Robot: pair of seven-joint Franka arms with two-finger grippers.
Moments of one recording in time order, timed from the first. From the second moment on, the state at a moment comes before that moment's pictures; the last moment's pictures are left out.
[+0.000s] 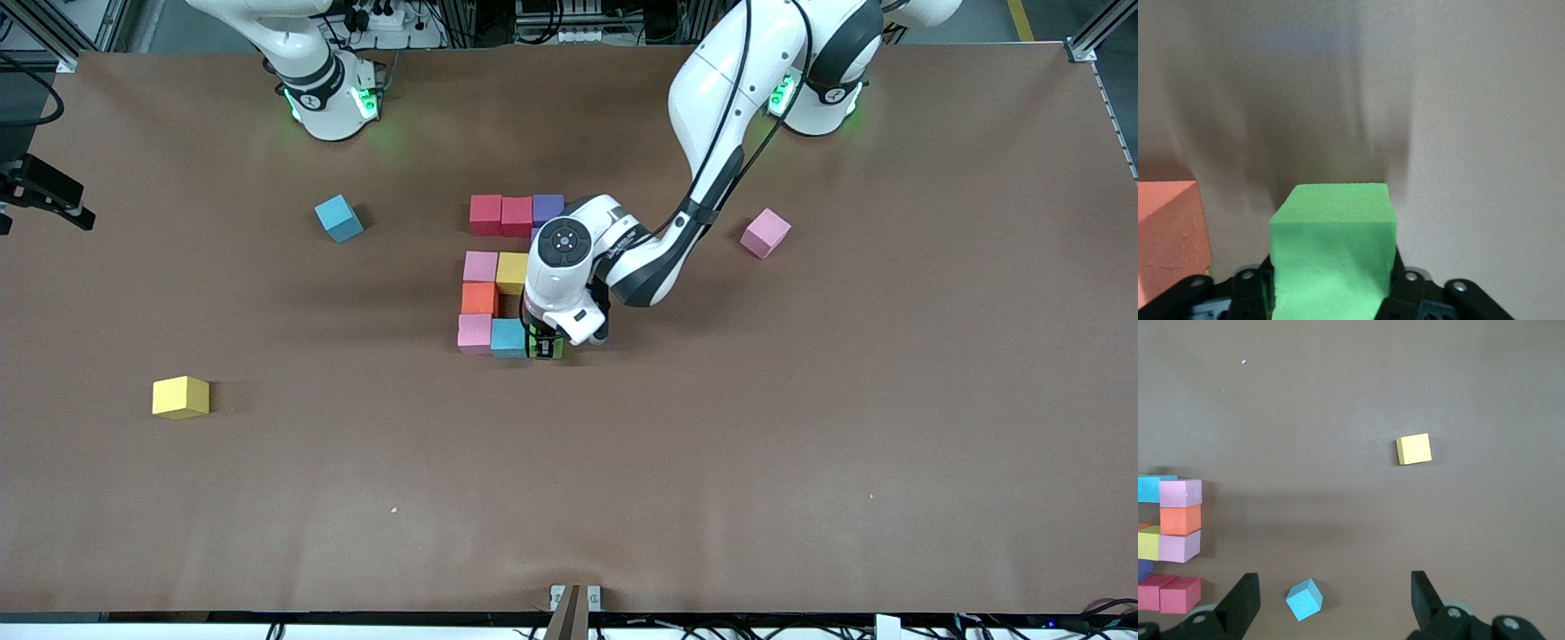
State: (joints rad) left arm -0.74 0.95 -0.11 -1.26 0.01 2.35 -2.36; right arm -0.04 -0.04 -0.06 -1.56 0.02 1.56 -0.15
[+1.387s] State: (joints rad) left arm -0.53 0.68 -0.09 -1.28 0.01 1.94 -2.22; right arm -0.05 -0.04 -0.06 -1.56 0.01 1.56 -0.15
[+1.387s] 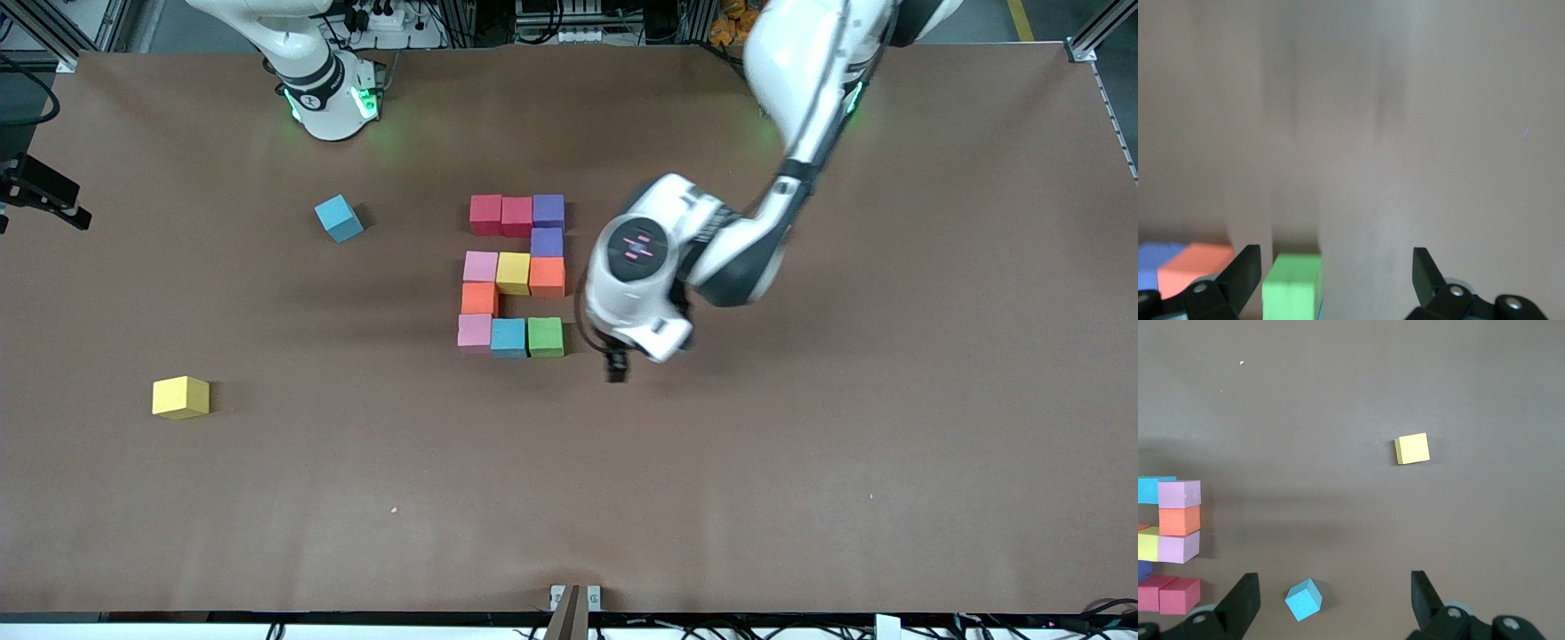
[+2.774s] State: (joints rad) left arm -0.13 0.23 -0.10 -1.76 0.01 1.80 -1.53; right arm -0.05 -0.04 -0.07 -1.56 0.02 1.56 -0.15
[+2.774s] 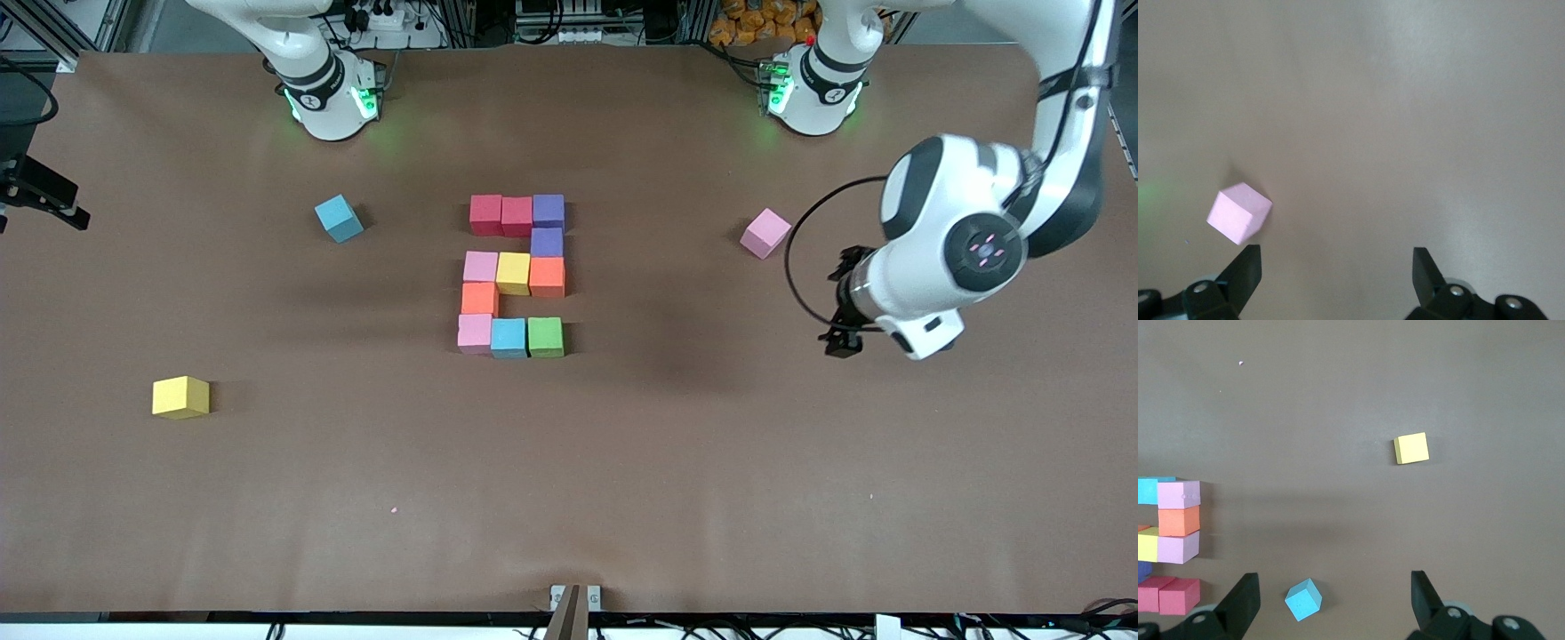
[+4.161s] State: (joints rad) left arm -0.01 -0.10 -0.10 -1.72 -0.02 1.63 -0.39; right arm -0.05 -0.04 -0.07 -1.56 0.02 1.59 -0.15
